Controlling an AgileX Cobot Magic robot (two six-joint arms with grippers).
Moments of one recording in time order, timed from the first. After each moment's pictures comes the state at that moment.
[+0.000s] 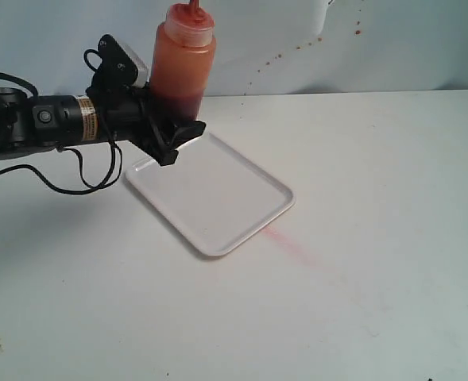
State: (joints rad) left arm -0.21 1.98 -1.15 1.20 -0.66 -0.66; right arm -0.07 0.01 0.00 0.00 0.35 -0.15
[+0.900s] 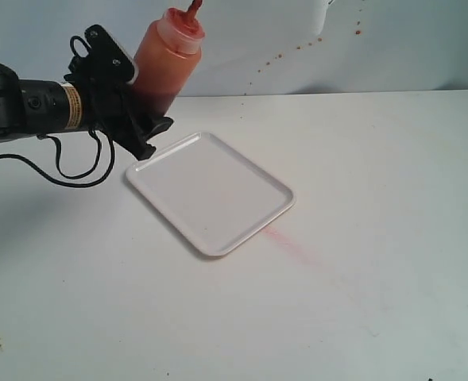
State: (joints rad) left arm -0.21 1.90 -1.15 1.27 -0.36 -0.61; right arm -0.07 0.01 0.00 0.00 0.35 -0.15
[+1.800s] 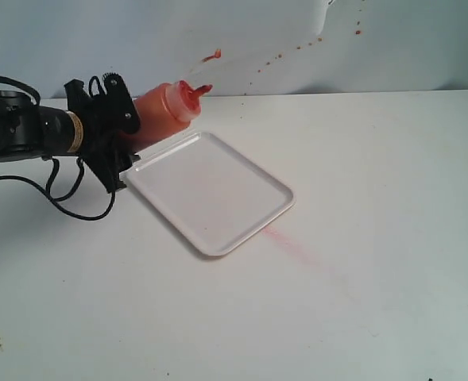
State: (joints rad) left arm -0.21 1.99 -1.15 1.23 -0.09 -0.23; right arm -0.07 0.01 0.00 0.20 -0.03 -0.04
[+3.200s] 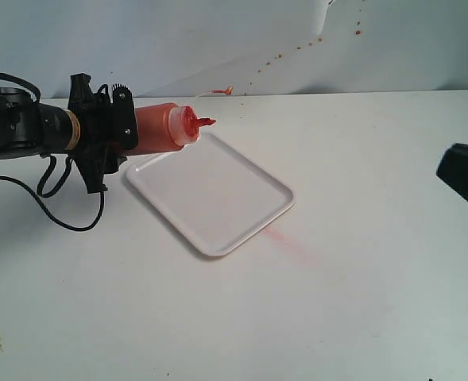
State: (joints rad) left arm -0.21 1.99 -1.16 1.22 -0.03 0.05; right arm -0.07 0.58 -0.33 1.67 0.81 -1.70
